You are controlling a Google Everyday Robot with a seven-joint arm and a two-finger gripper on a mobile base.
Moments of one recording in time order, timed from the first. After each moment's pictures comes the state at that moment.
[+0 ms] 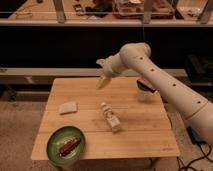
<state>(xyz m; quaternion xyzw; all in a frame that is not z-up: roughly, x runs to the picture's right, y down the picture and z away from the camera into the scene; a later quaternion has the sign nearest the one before) -0.049 -0.064 0.746 -0.14 -0.31 0.05 0.94</state>
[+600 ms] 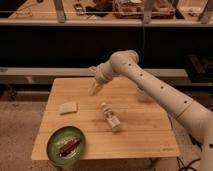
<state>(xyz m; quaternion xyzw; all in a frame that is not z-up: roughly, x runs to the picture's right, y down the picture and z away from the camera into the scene) -0.067 -0.047 0.758 -0.15 -0.32 0.03 0.93</state>
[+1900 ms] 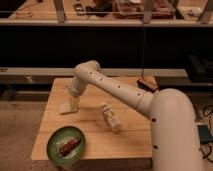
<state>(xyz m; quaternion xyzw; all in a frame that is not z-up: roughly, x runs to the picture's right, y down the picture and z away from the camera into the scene) -0.210 0.045 0.839 -0.25 -0.32 -0.11 0.91</state>
